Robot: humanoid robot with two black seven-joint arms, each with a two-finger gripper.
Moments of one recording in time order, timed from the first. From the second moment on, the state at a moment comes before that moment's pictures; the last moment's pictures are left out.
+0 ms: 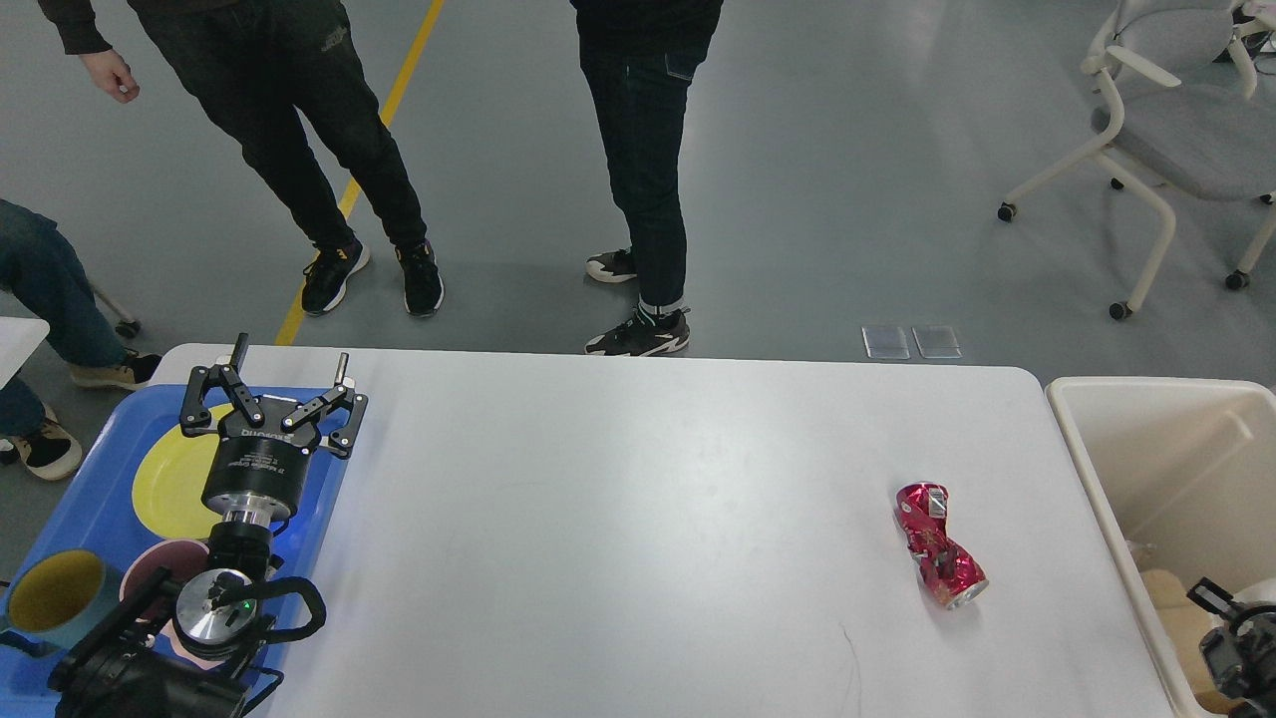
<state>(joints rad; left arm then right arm) -0.32 0.17 -1.22 -0.77 -0.14 -0.58 -0.28 0.46 -0.33 -0.86 -0.09 0.09 0.05 -0.15</state>
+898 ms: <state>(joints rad) -0.32 0.17 -1.22 -0.77 -0.14 -0.58 -0.28 0.57 -0.36 -0.87 -0.04 0.09 0.13 -0.15</state>
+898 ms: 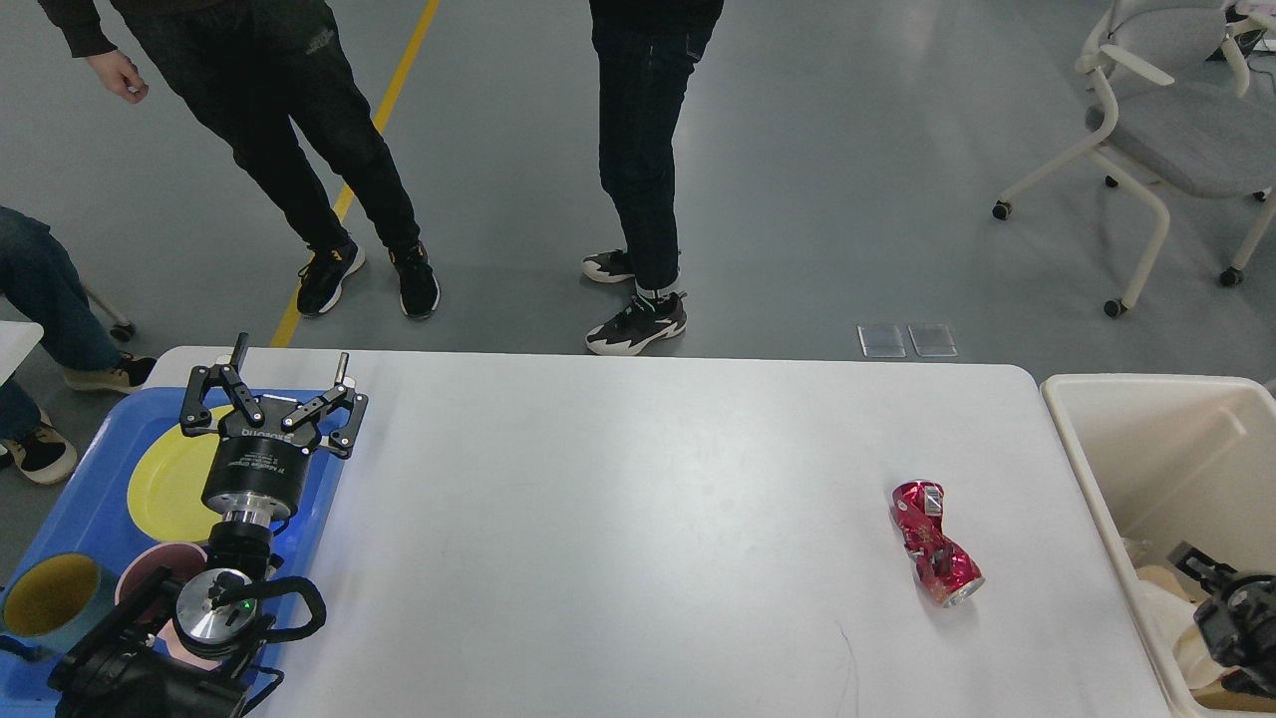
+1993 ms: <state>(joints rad) -0.32 0.17 -1.22 -0.77 -0.14 -0.58 -0.28 2.15 -0.31 -1.08 1.47 -0.06 0.65 -0.35</state>
